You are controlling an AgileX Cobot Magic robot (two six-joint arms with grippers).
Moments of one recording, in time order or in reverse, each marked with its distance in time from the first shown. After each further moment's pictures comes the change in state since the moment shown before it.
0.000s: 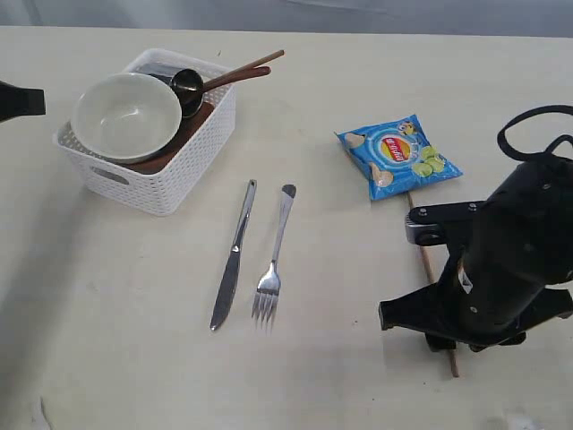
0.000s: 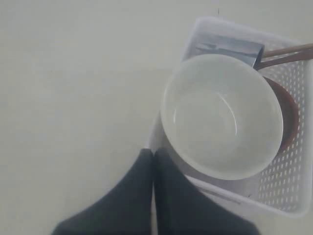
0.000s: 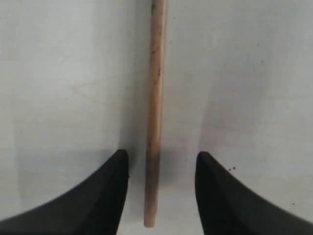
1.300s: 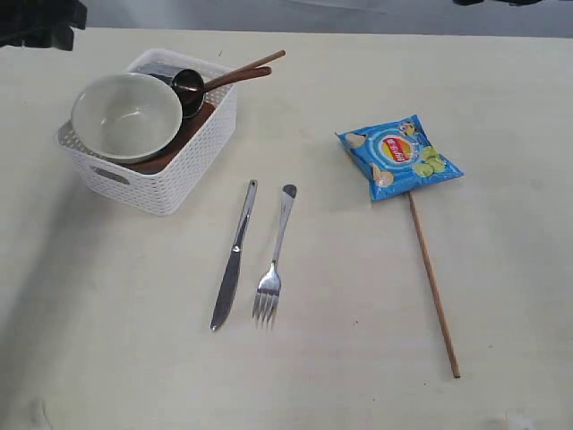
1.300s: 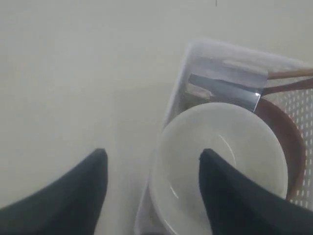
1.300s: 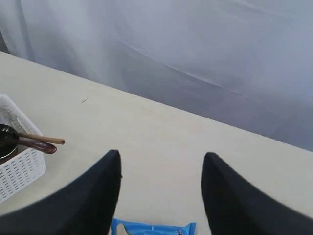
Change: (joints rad) left arm 0.000 0.404 -0.535 -0.079 0.354 0.155; right arm -0.305 -0.269 -0.414 -0.235 -0.473 -0.399
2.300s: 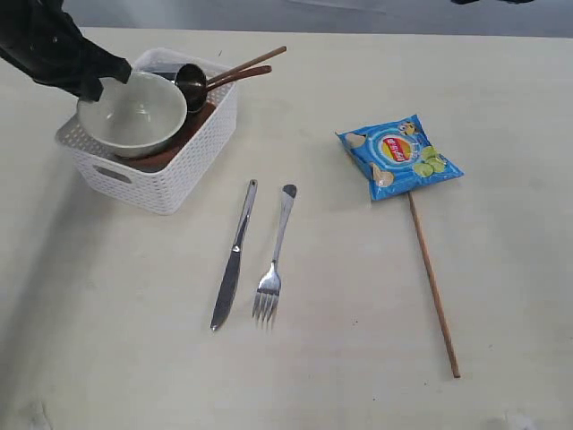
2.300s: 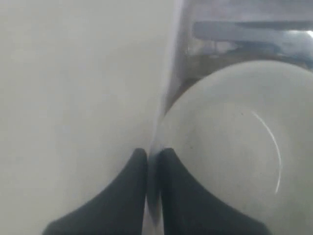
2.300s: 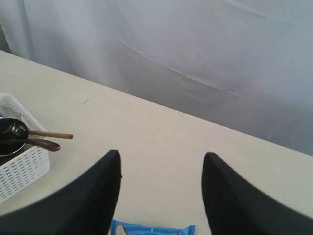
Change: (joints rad) left arm 0.000 0.305 -0.149 -0.076 0.077 0.182; right arm 0.000 0.000 0.000 0.000 -0.008 -0.012
